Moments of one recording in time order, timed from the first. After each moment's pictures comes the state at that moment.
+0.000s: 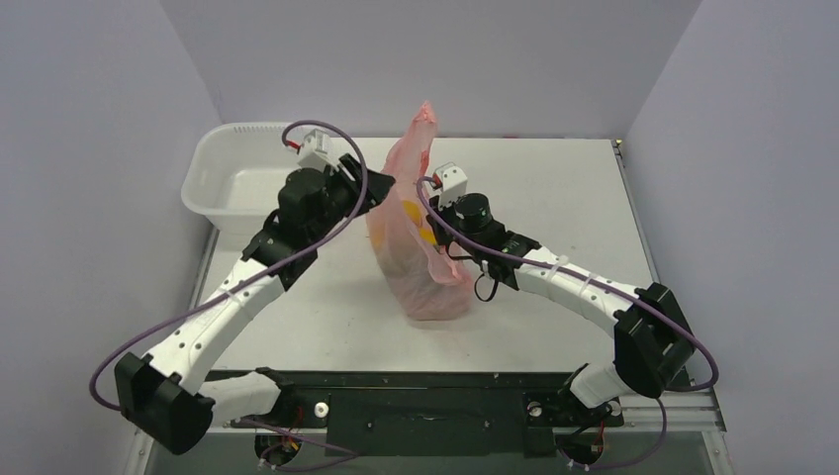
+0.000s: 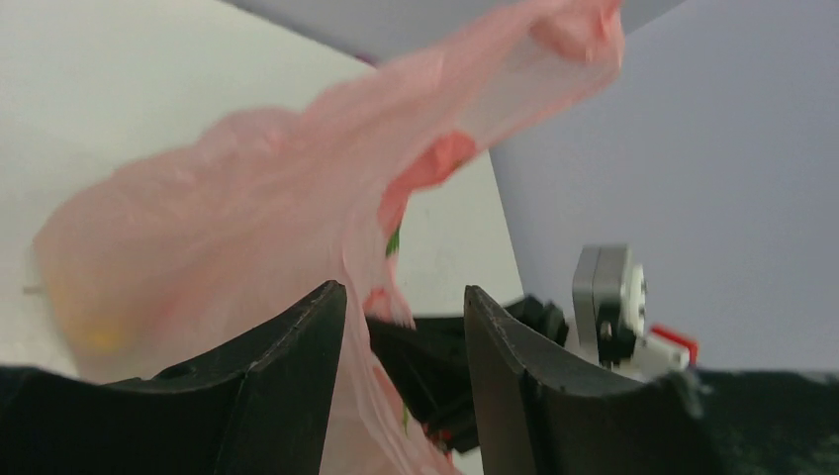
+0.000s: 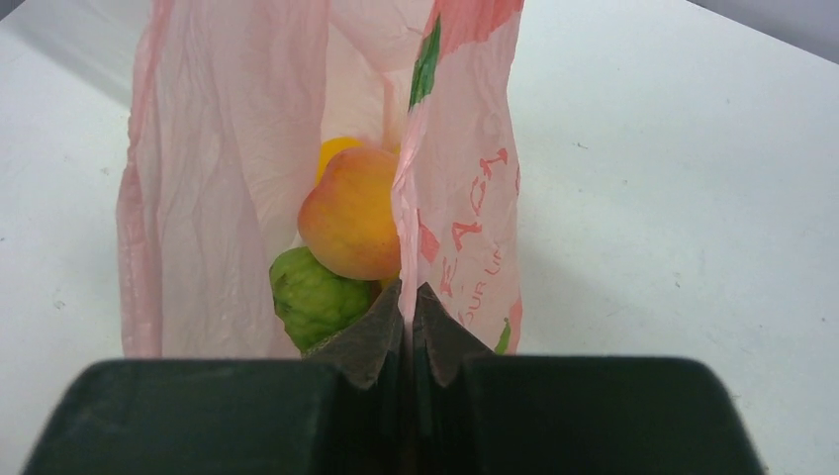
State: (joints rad) left arm -0.48 1.25 1.15 -0.04 0.00 -0.83; right arm 0.74 1.48 1.03 0.08 0.12 0.09
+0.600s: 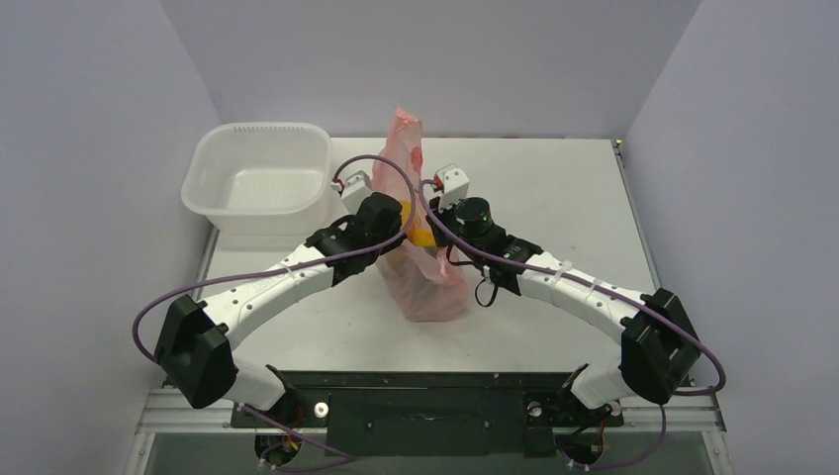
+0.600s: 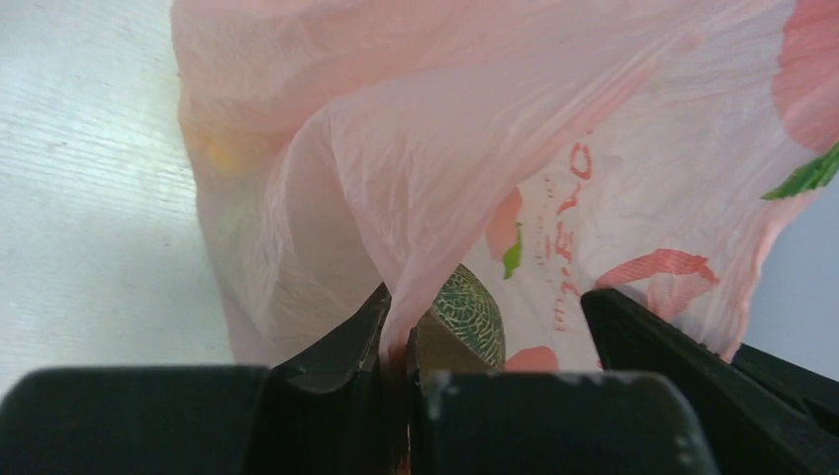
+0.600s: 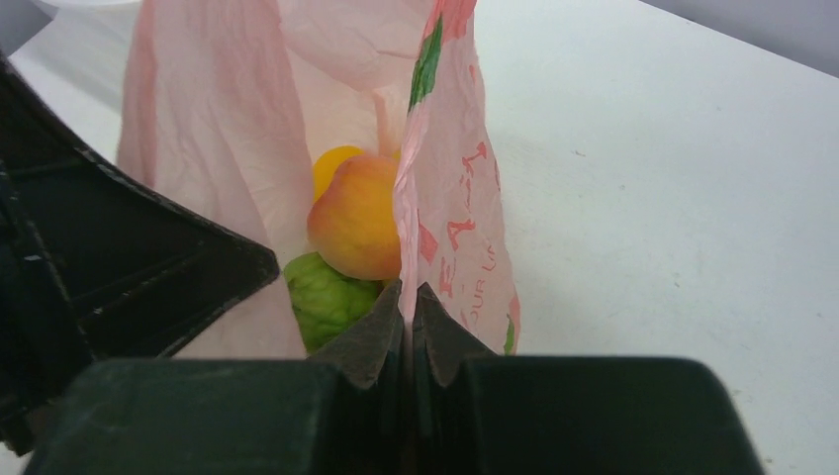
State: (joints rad) left arm -0.76 1.43 1.13 -0.40 -0.46 -1.04; right arm 0.76 1.44 1.01 0.10 0.14 0.11
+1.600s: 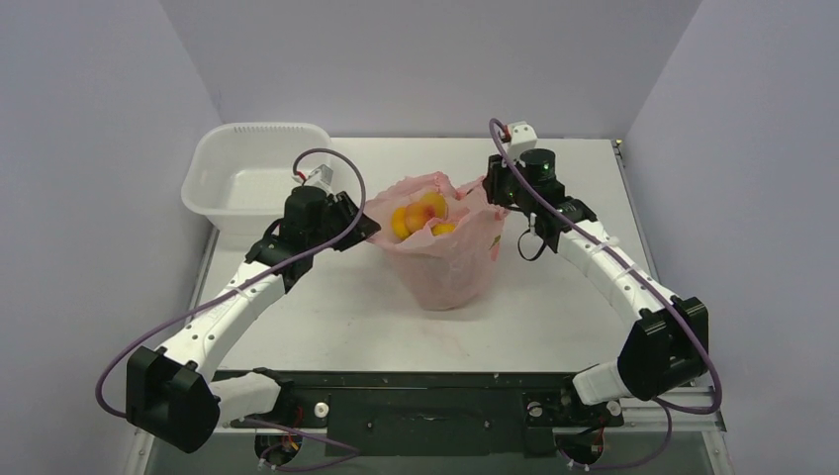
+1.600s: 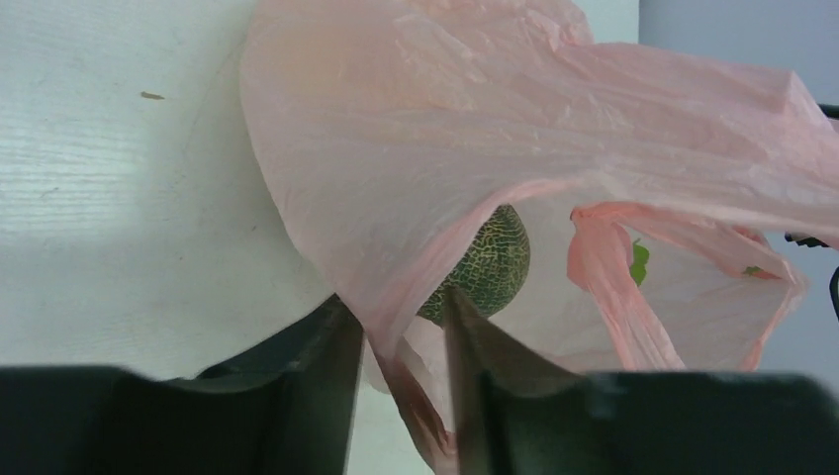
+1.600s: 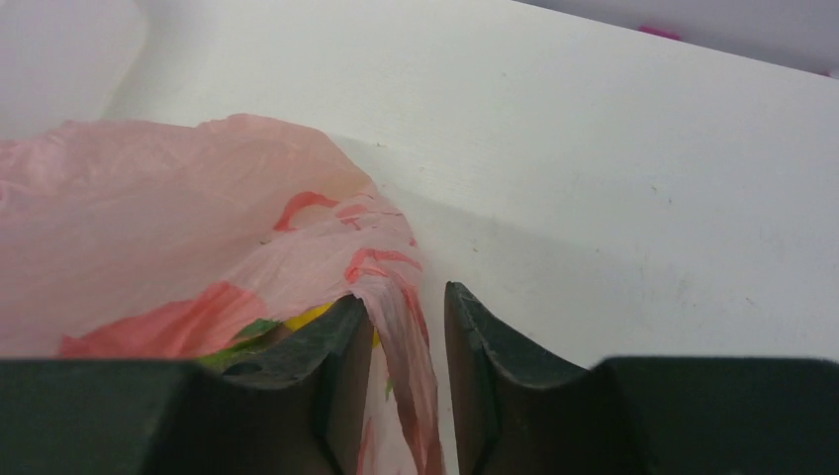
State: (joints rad) left arm -0.42 1.20 0.95 -0.28 0.09 -0.83; right arm 0.36 1.43 1.16 -0.13 -0.03 0.07
